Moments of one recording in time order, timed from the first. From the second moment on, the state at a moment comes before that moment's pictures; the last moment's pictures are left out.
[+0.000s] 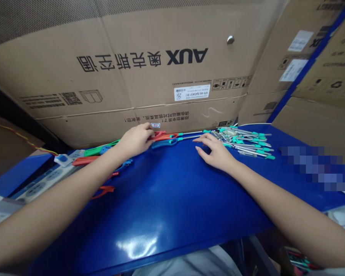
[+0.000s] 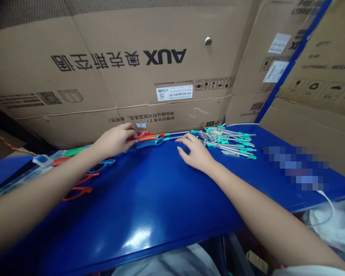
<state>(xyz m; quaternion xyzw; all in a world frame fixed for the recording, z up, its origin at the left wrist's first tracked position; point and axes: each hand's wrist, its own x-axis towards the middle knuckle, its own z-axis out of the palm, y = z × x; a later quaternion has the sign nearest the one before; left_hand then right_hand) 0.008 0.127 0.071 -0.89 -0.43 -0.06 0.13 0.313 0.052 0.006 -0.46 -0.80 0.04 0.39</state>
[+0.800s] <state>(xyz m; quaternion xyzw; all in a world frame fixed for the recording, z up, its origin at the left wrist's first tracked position) 0.040 0.064 -0.011 -0.88 -0.37 -0.24 -0.15 0.317 0.051 0.007 -0.37 -0.88 0.21 0.21</state>
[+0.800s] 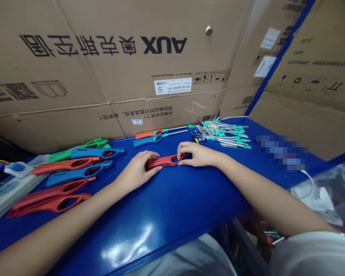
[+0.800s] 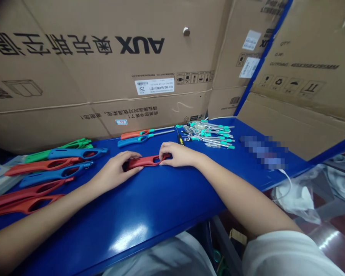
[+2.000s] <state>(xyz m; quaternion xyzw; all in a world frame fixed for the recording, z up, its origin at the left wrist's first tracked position) 0.036 0.063 -0.021 -0.86 -0.37 -0.29 -0.19 0.326 0.059 0.008 -0.47 -0.79 0.02 0.39</state>
